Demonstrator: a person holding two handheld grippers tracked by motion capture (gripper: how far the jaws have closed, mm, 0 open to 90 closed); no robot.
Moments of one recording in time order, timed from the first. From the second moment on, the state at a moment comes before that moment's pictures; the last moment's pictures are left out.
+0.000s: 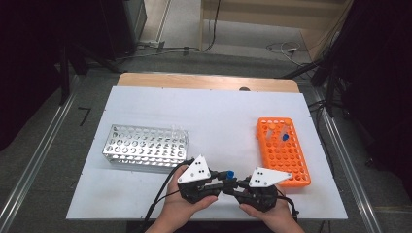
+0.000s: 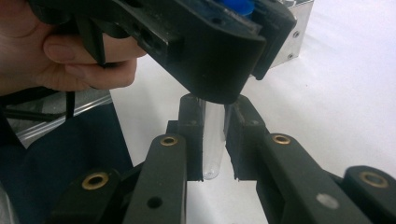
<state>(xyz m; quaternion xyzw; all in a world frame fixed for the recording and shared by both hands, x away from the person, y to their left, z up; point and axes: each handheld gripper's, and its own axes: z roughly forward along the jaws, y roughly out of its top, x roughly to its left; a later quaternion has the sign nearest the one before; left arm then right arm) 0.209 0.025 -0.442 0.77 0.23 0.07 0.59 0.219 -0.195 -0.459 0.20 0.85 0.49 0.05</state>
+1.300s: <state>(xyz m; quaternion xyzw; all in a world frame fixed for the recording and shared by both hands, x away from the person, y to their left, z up) 0.226 0.091 -0.421 0.73 0.29 0.16 0.59 0.242 -0.244 -0.447 0.24 0.82 0.51 0.06</state>
